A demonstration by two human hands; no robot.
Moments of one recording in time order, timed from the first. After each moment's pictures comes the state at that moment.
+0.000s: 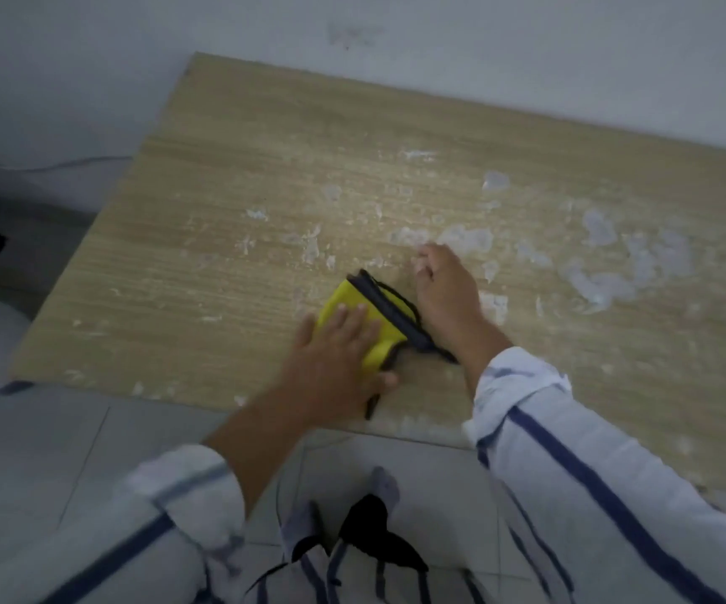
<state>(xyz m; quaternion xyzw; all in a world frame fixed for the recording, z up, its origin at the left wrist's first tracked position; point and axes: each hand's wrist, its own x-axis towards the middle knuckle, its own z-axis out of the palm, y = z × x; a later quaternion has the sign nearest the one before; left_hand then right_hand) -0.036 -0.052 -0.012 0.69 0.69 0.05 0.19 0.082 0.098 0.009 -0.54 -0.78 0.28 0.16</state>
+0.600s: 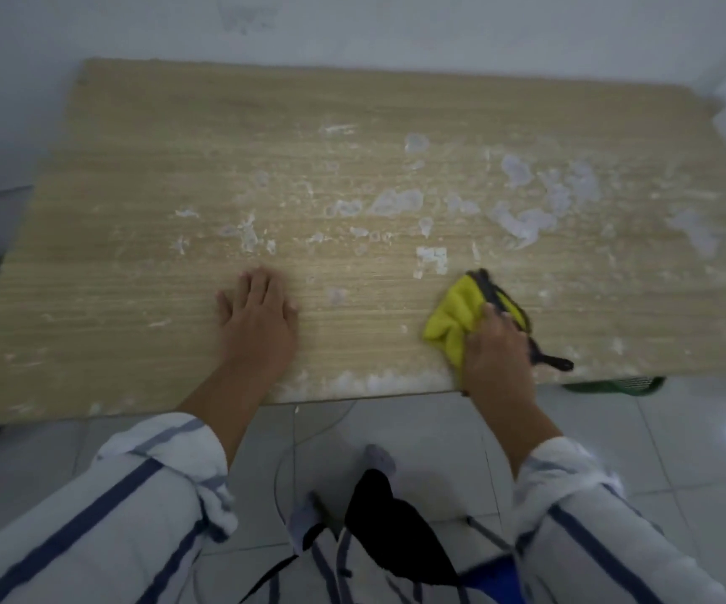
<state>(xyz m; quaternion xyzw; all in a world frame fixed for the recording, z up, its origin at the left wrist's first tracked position) -0.058 -0.039 -0.032 0.57 0.81 0.08 0.12 0.224 -0.010 -0.013 -0.70 -0.70 0.13 0.07</state>
